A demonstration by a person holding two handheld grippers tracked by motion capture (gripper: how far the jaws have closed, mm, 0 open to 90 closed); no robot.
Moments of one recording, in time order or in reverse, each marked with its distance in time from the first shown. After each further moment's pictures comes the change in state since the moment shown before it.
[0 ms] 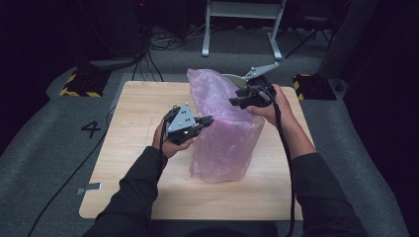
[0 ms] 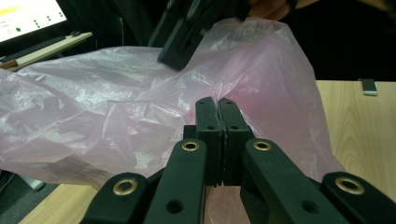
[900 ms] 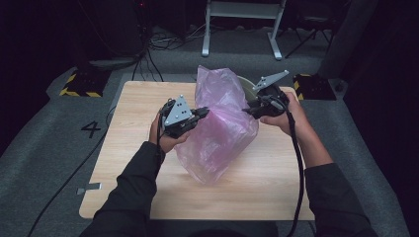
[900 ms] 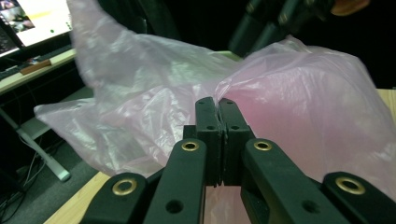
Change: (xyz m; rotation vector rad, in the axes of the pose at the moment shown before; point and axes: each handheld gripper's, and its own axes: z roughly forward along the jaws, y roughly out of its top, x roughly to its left) left arm 0.012 0.011 -0.006 0.003 0.089 -0.005; right arm 0.005 -0.024 -0.032 0.096 -0.015 -0.015
